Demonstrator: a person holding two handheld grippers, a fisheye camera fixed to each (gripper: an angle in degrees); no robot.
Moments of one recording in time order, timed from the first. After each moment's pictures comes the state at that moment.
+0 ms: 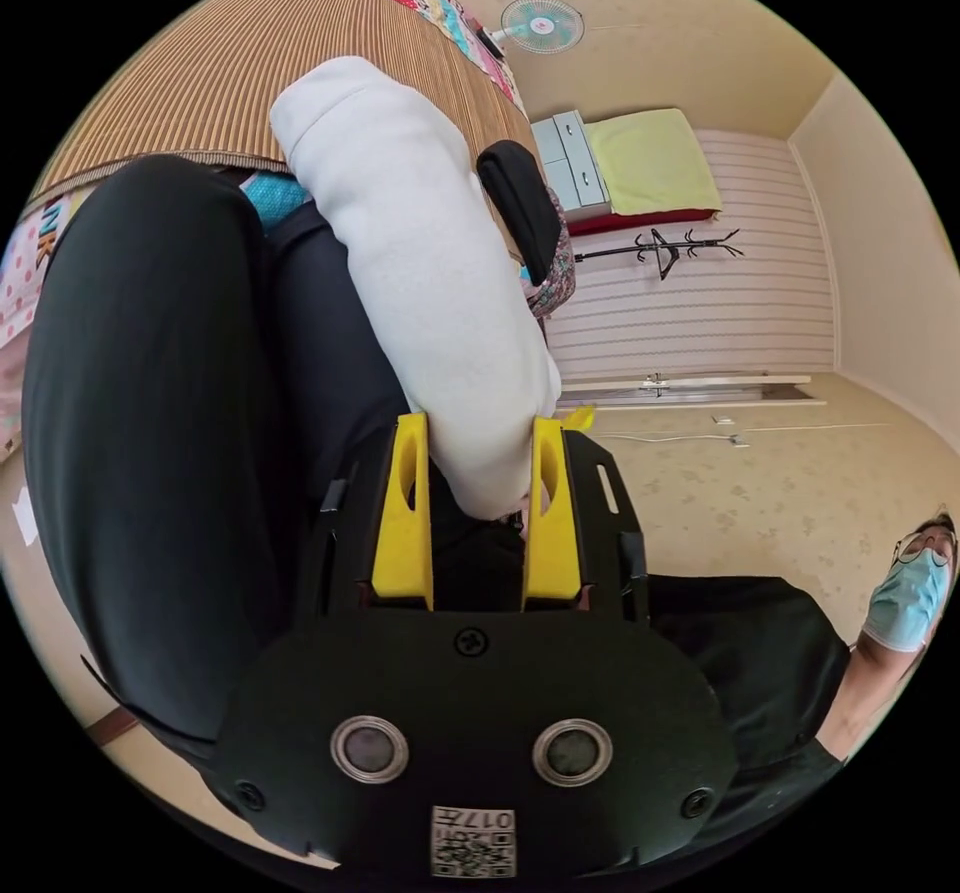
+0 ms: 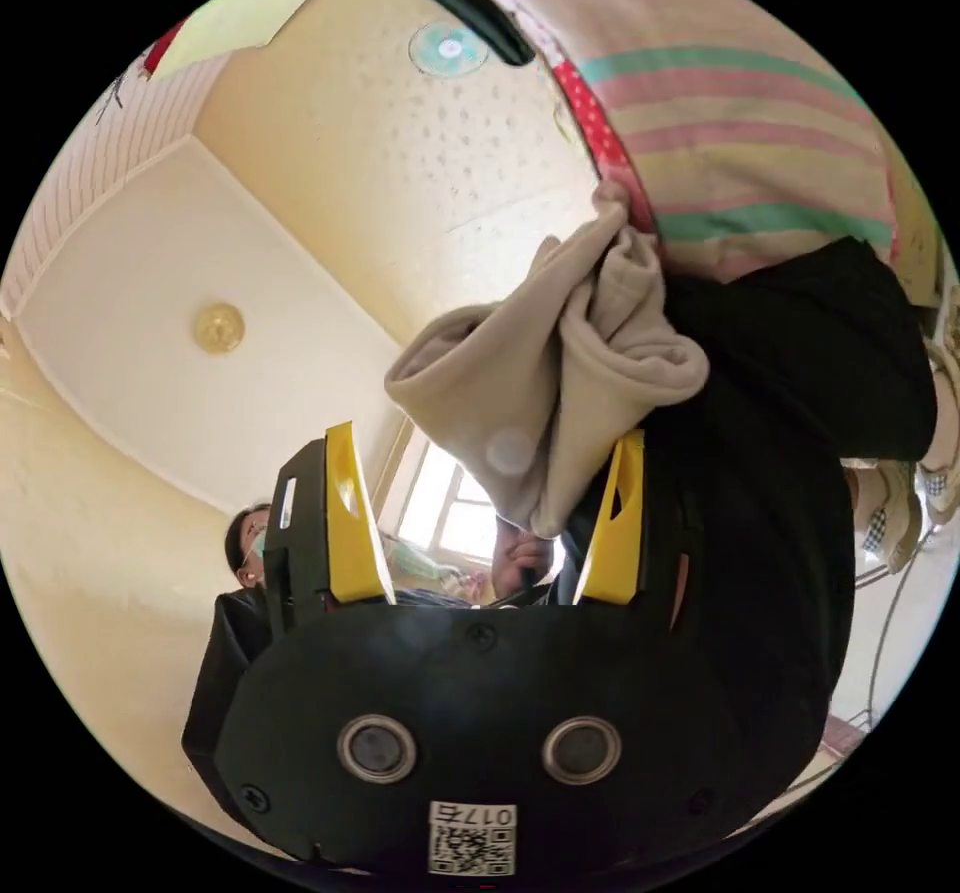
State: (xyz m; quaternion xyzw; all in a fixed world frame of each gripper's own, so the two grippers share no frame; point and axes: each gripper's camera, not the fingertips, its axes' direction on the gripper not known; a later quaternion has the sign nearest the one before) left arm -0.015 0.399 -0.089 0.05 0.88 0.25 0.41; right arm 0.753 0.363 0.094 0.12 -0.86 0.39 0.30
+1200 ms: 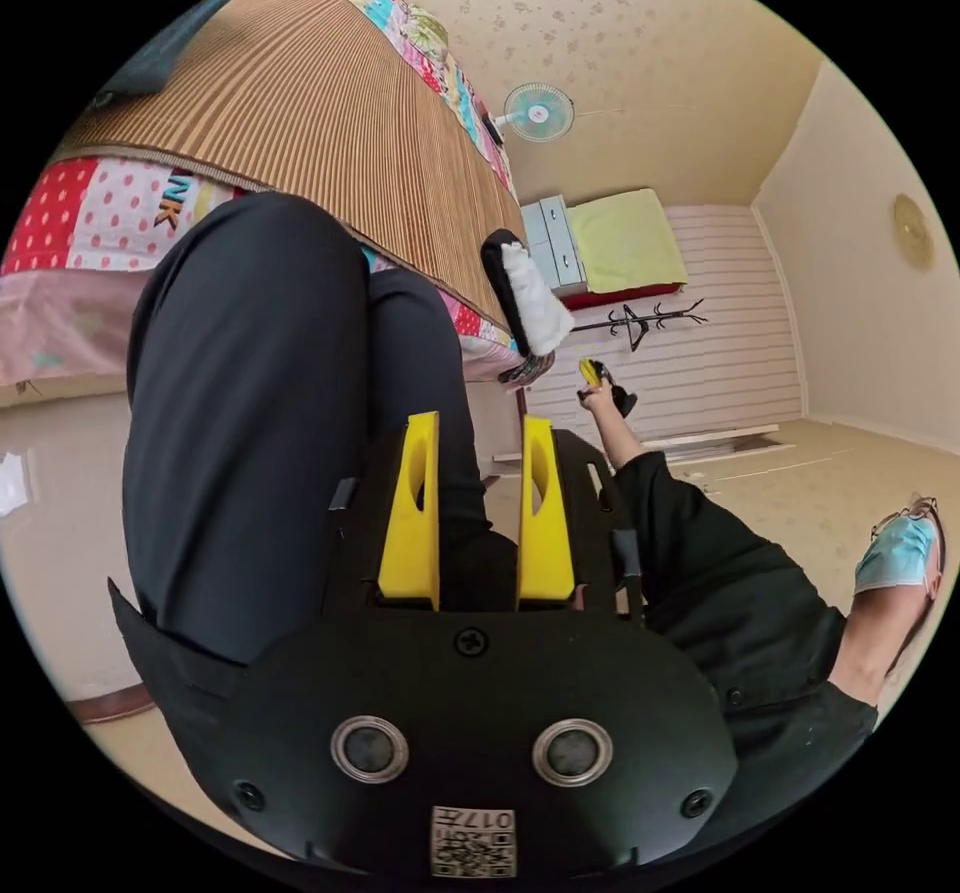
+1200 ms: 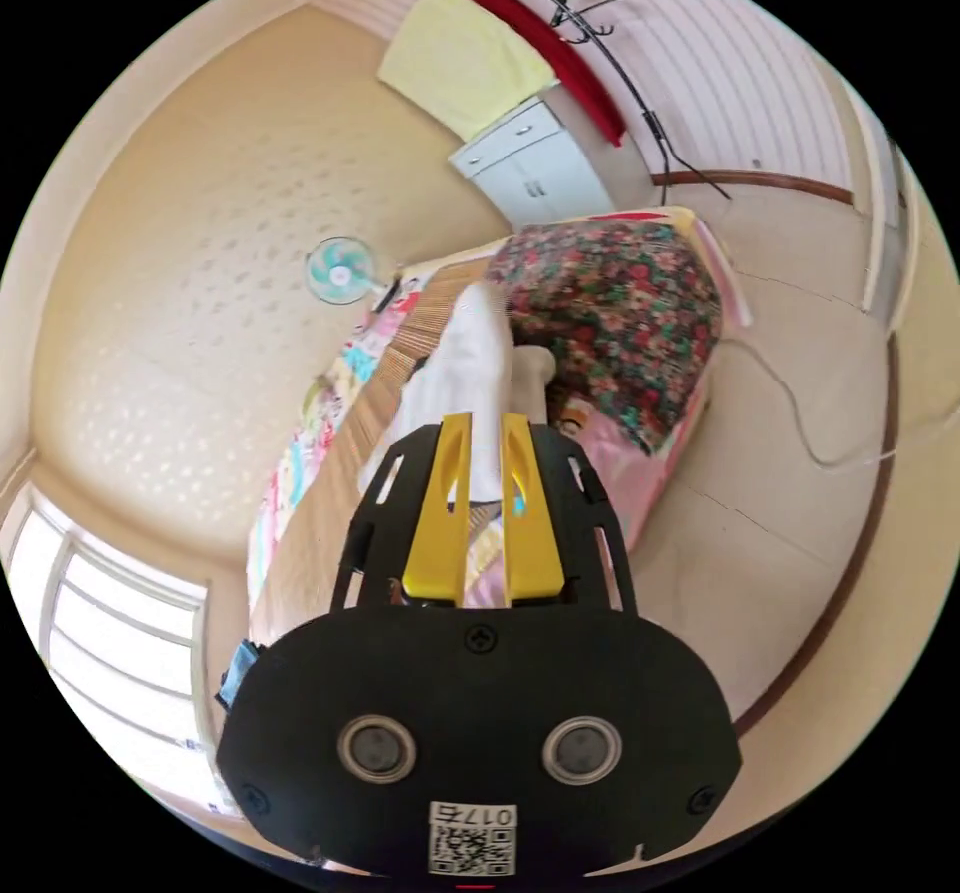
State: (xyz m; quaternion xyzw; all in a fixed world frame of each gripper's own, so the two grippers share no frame) left arm -0.074 0.351 -0.063 0.09 0.92 0.12 0.37; right arm 0.955 0.177 0.097 0.08 -0.26 0.58 0.77
